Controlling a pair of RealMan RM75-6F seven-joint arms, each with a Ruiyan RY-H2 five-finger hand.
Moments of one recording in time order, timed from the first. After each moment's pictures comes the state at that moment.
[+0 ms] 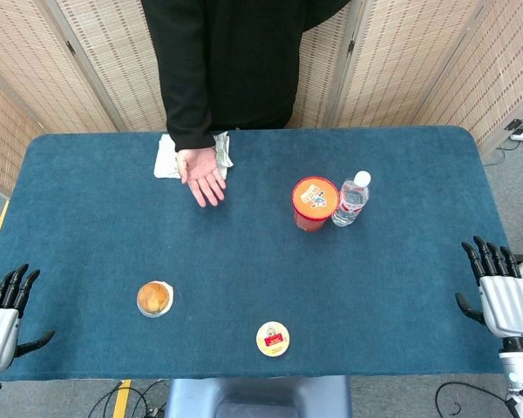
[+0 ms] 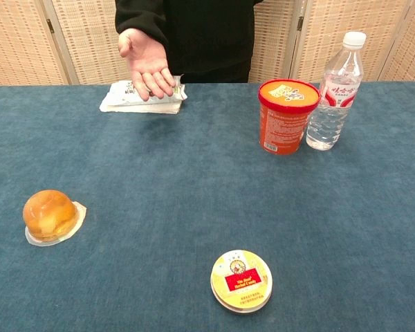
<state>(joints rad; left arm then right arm) -0.04 -1.14 -0.02 -1.64 1.53 1.53 0.13 0.10 -1.11 0.08 -1.65 -1.38 1.41 -0.20</state>
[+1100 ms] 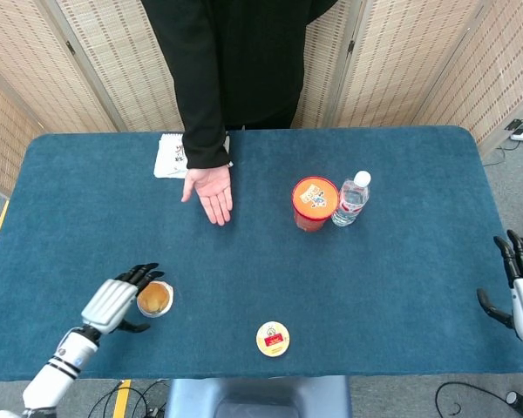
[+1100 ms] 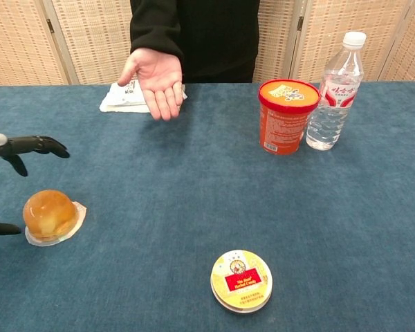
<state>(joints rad) -0.40 -1.26 -0.06 -1.73 1.46 1.01 0.15 0.04 -1.05 0.10 -1.66 -1.44 1.56 -0.04</state>
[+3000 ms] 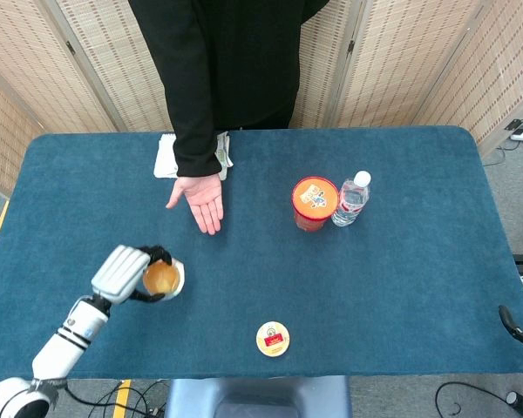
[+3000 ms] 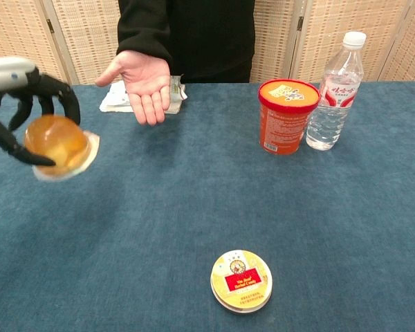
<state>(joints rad) -0.57 -1.15 -0.17 -1.87 1.32 1.02 0.23 -0.07 -1.00 0.07 -1.62 -1.60 1.73 0.17</state>
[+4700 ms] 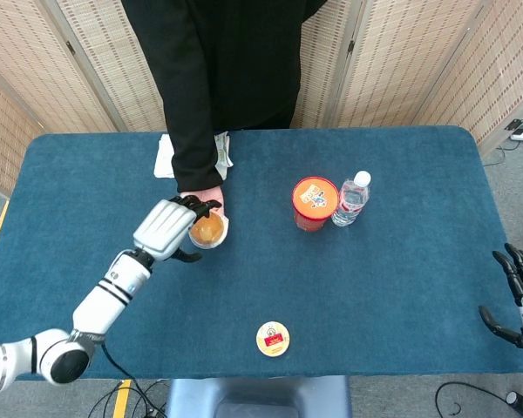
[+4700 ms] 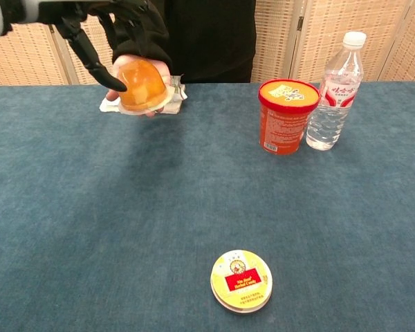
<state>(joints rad) -0.92 -1.12 -0.23 -1.97 0.95 1.02 0.44 -0.02 -0.97 0.04 -1.65 -1.60 1.59 0.14</state>
